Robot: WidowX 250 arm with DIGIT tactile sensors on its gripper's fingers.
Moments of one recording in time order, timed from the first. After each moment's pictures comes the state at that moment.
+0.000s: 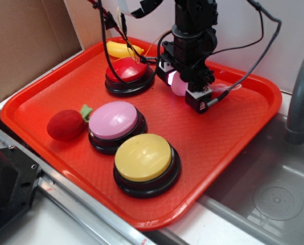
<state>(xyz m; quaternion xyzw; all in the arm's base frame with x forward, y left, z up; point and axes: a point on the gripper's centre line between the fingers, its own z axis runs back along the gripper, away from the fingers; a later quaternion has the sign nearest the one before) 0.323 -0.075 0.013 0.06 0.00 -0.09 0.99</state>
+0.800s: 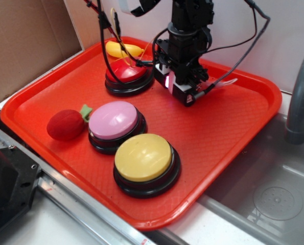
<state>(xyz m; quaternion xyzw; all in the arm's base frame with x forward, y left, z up) 0.312 -0.059 0.019 0.08 0.05 -0.06 0.99</state>
